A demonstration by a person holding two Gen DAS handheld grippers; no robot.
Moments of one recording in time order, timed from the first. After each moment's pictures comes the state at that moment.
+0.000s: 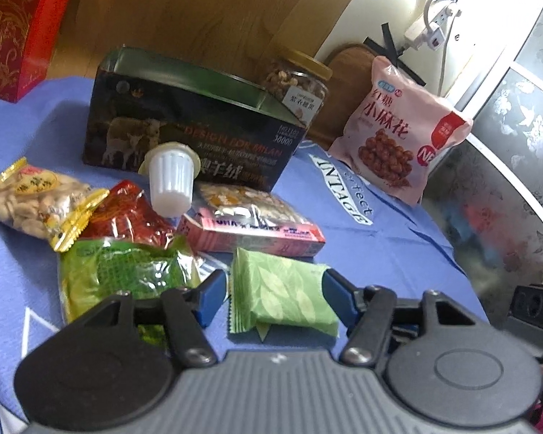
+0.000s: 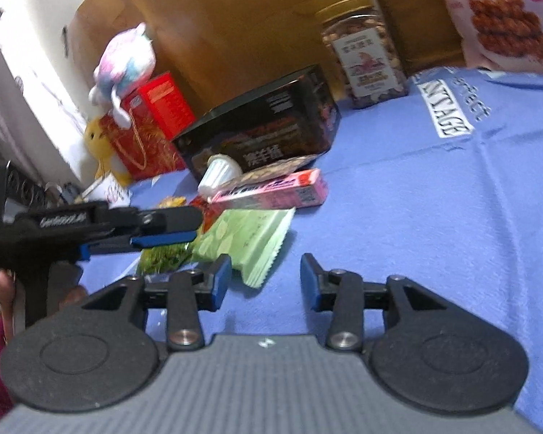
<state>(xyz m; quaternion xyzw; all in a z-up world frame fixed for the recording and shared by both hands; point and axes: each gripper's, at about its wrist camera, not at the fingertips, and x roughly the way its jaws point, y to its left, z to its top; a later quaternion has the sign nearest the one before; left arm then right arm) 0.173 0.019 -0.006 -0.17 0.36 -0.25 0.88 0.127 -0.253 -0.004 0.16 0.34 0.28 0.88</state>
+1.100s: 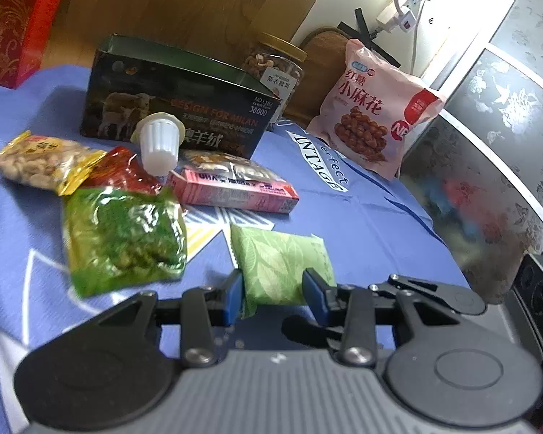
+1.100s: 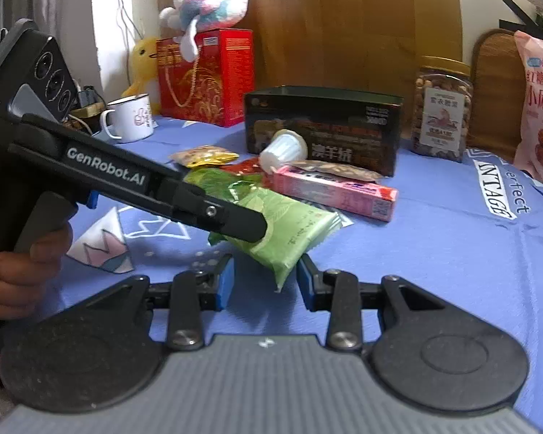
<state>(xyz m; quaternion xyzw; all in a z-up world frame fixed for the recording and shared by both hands) 0.126 0.028 -0.004 -0.16 0.37 -0.28 0.87 0.087 -0.187 0.006 -0.04 0.29 0.31 0.91</state>
